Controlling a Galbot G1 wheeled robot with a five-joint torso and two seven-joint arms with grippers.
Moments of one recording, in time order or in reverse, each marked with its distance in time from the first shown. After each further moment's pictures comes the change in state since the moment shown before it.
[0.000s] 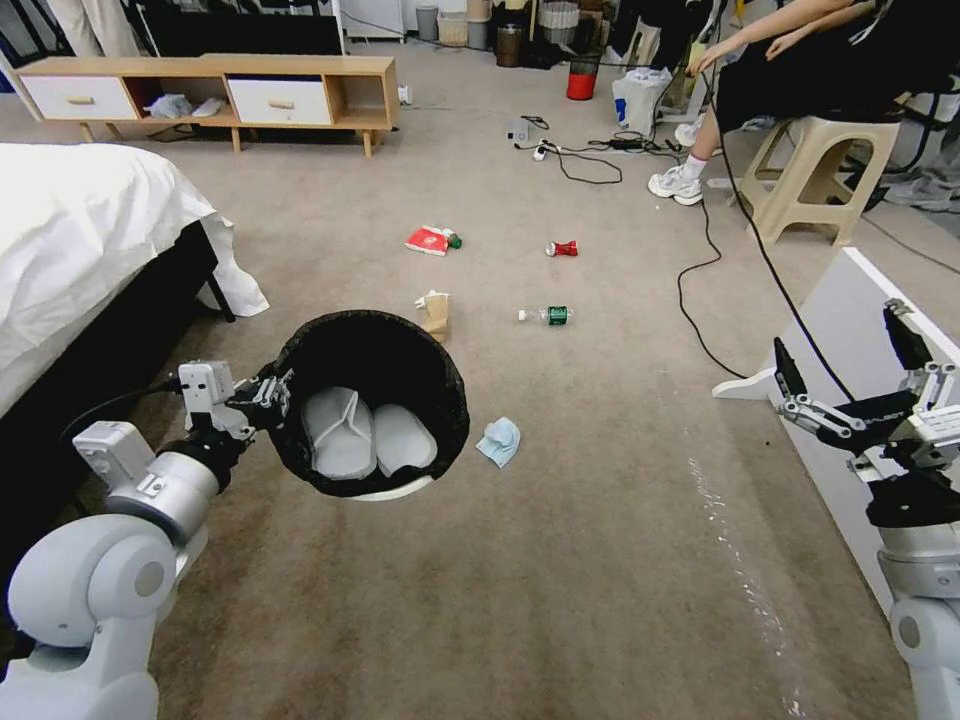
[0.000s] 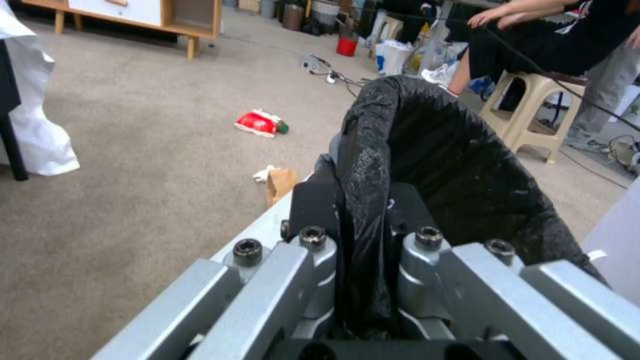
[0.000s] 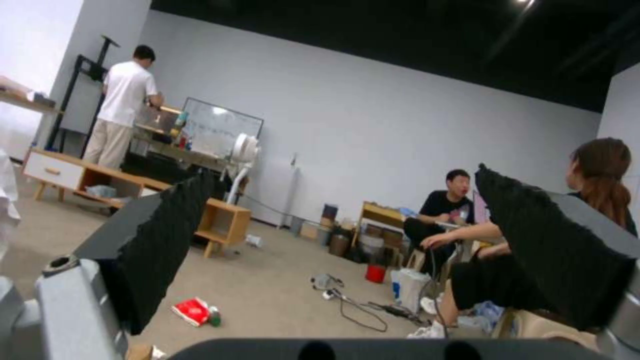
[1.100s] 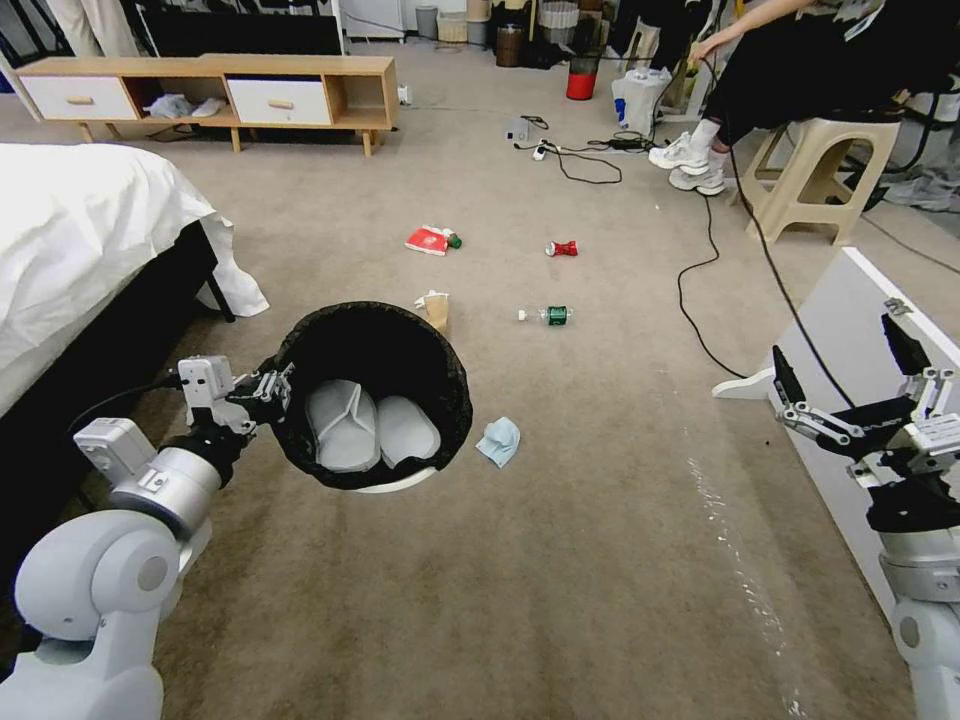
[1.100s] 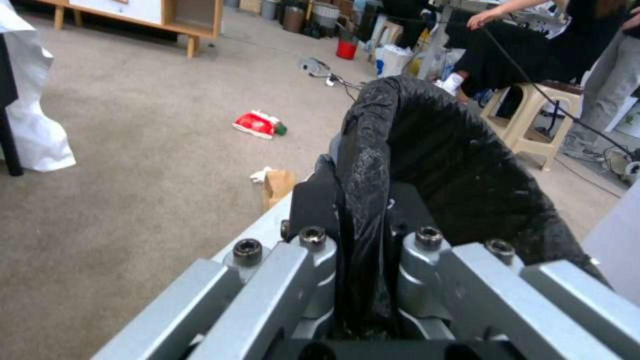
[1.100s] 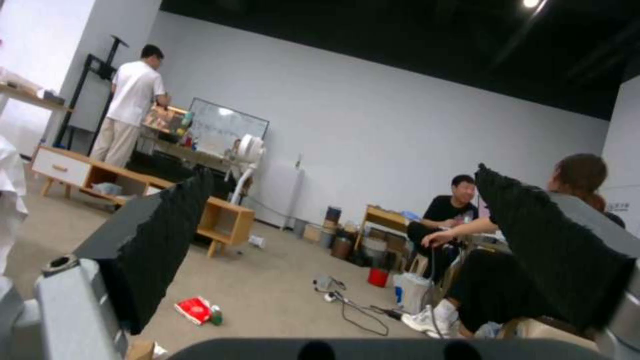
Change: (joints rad) left arm 0.002 -0.004 -0.004 -0.006 -0.030 -0.002 -0.016; right arm 0.009 0.011 0.008 -0.021 -0.002 0.026 -0.041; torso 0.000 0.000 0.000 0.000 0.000
